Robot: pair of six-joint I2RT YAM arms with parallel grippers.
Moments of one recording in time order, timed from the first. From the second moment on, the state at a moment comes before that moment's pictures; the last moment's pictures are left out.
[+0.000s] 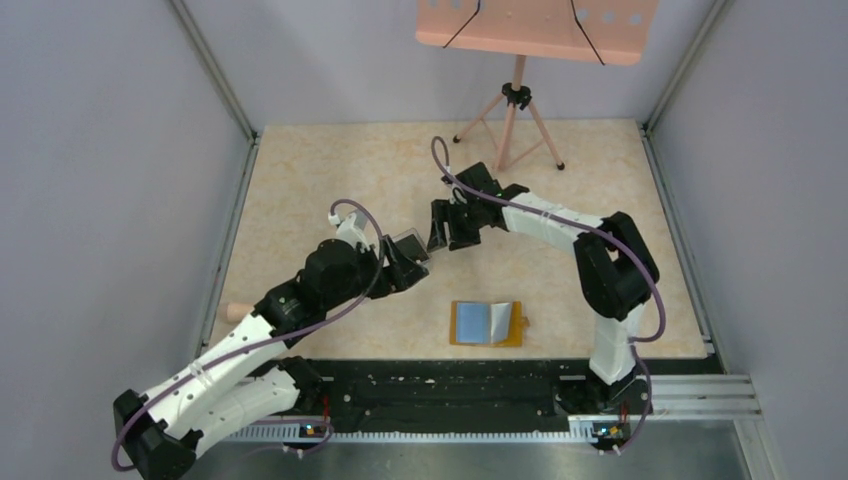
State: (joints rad) left arm -0.74 0.80 0.69 -0.31 0.05 -0.91; right arm 0.61 1.87 1.34 -0.44 -0.36 0.45
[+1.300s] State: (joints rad) left arm -0.74 1.17 0.75 -0.48 0.05 -0.88; right arm 0.69 1.72 1.19 -0.61 -0.05 0.51
